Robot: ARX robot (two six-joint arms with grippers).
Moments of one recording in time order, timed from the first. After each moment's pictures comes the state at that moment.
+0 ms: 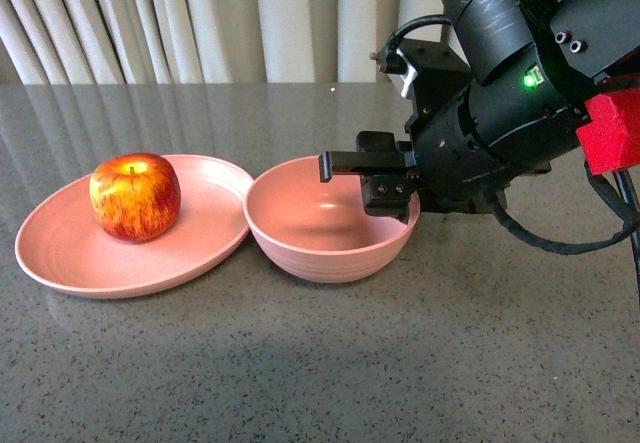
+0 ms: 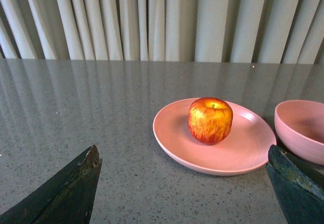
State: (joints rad) left arm 0.00 0.01 0.01 0.00 0.00 -0.01; right arm 0.43 1.94 1.24 -0.11 -0.02 0.25
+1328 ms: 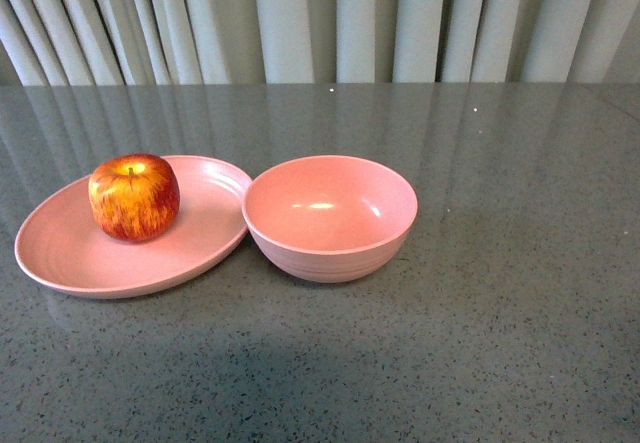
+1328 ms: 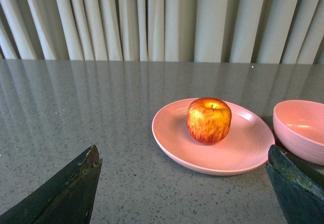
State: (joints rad) left arm 0.00 0.01 0.01 0.00 0.00 -0.01; right arm 0.19 0.31 0.20 0.11 0.20 0.05
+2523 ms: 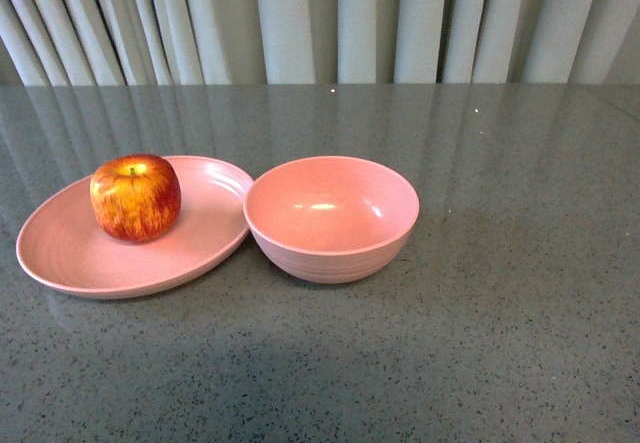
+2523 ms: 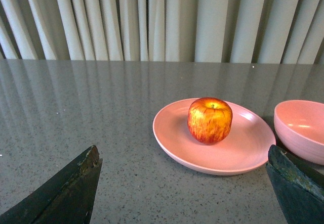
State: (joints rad) left arm 0.00 0.01 0.01 0.00 0.00 -0.01; right arm 0.00 0.00 0.01 0.00 0.00 0.01
